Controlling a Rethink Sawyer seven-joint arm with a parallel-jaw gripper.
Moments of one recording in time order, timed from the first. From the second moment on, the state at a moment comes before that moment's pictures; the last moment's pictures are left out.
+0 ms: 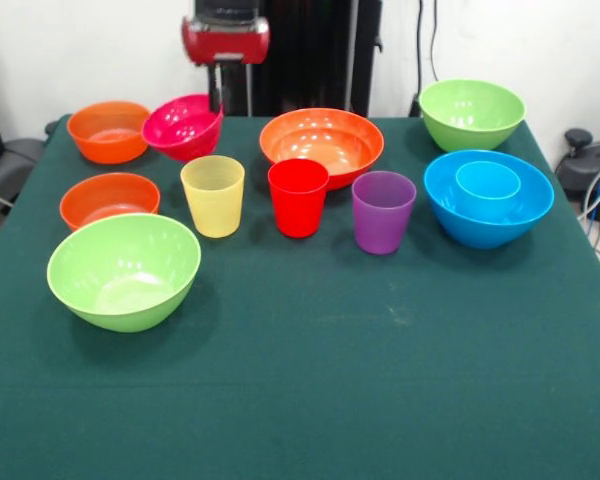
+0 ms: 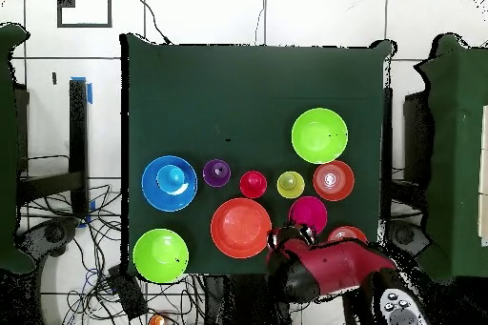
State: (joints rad) arm -0.62 -0.83 0.15 2.14 -0.86 0.13 1.80
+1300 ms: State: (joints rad) arm 0.09 -1.21 -0.25 2.04 -0.62 0.46 1.98
